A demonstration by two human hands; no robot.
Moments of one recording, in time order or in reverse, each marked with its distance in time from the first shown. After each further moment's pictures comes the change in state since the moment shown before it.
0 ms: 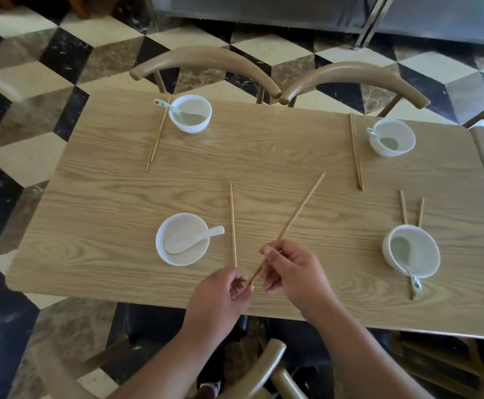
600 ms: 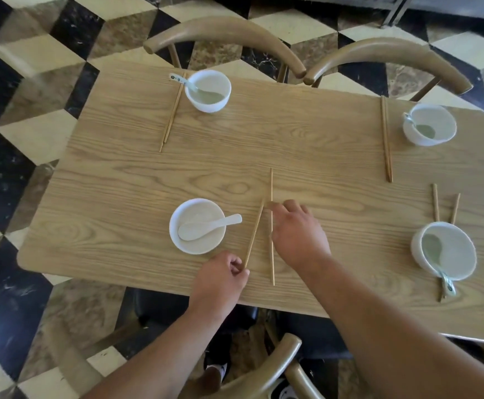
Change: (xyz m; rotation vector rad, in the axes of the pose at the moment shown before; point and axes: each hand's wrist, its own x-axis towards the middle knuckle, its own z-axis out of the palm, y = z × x) left_hand 0.033 -0.036 0.004 0.030 0.042 -0.208; right_hand 0.088 0.004 0.020 -1.279 0.121 -0.382
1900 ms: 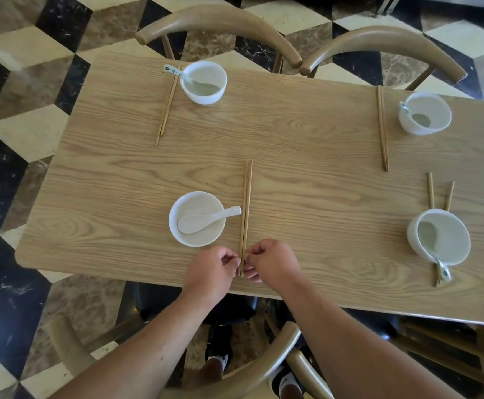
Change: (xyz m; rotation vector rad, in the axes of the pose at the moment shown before) left_hand 0.009 -0.012 -0.011 -0.055 -0.063 -0.013; right_hand -0.040 -0.030 0.054 0.862 -0.309 0.523
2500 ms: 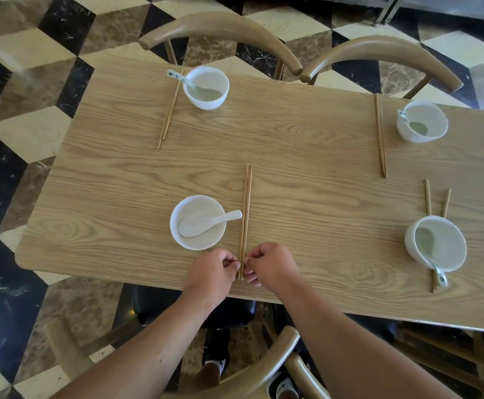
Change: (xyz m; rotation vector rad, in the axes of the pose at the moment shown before) left_hand 0.002 -0.001 -0.001 -0.015 -0.025 -0.011; right_hand 0.003 -0.002 0.001 -0.004 -0.005 0.010
